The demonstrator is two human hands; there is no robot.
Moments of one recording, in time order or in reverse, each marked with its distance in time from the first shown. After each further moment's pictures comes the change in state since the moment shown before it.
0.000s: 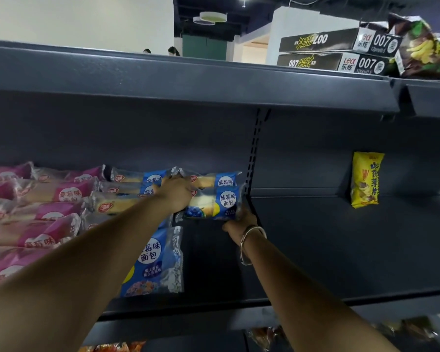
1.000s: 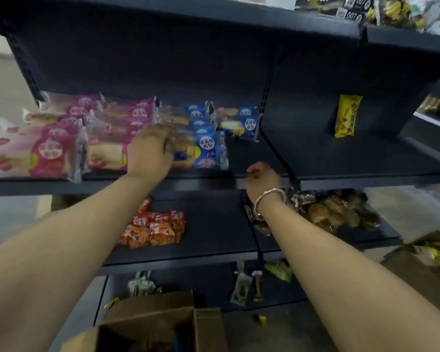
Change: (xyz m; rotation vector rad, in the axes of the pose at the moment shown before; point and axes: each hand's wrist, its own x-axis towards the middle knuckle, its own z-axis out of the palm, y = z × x) left_hand -0.255 -0.111 -0.019 -0.273 0.575 0.201; right_hand -0.248 0.019 0.045 -0.131 0.250 -0.117
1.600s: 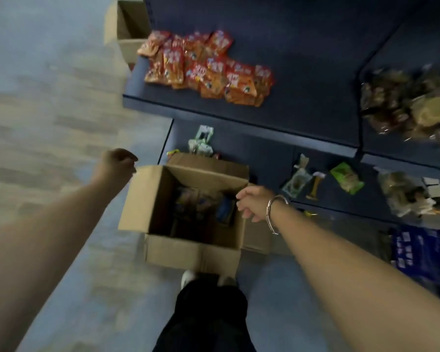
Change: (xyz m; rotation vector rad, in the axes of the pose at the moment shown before) left_hand -0.329 -0.249 0.024 -0.084 -0.315 -1.170; right_hand -0.150 0.190 0.239 -0.184 -1.043 0.466
